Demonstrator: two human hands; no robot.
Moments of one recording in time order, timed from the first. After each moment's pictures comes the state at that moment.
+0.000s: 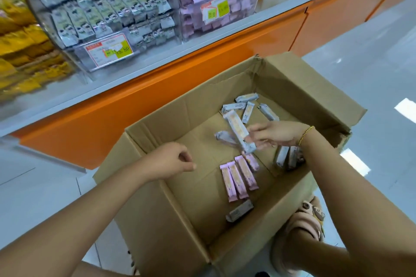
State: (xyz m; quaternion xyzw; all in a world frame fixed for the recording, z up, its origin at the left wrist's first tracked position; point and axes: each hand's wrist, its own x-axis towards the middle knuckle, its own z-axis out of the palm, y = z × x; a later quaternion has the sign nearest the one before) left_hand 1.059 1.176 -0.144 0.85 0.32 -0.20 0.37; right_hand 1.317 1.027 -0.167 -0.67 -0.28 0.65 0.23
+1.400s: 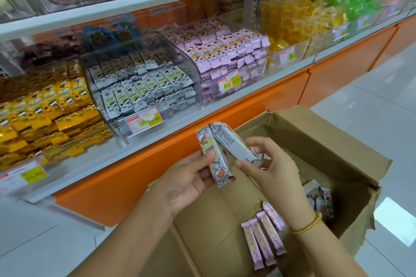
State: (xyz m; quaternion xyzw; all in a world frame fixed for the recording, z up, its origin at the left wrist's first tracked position) left_hand 1.089 1.182 -0.048 0.36 0.31 0.11 0.87; right_hand 1.206 1.055 -0.066 -0.75 -0.32 0.17 0.56
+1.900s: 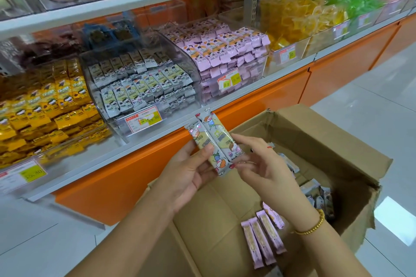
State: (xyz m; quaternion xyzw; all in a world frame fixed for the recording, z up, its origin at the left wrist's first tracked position) left_hand 1.090 1.180 -0.045 0.43 0.29 0.17 0.84; right_hand 1.208 1.055 -0.069 -0.62 -0.43 0.26 0.60
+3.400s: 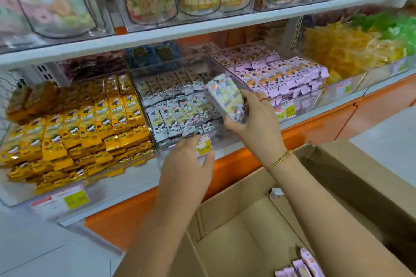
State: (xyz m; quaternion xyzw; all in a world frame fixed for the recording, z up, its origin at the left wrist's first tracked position) left_hand 1.055 1.281 -0.017 0.82 0.47 0.23 0.23; right_hand 1.225 1.260 -0.023 -0.76 -0.50 -0.08 0.41
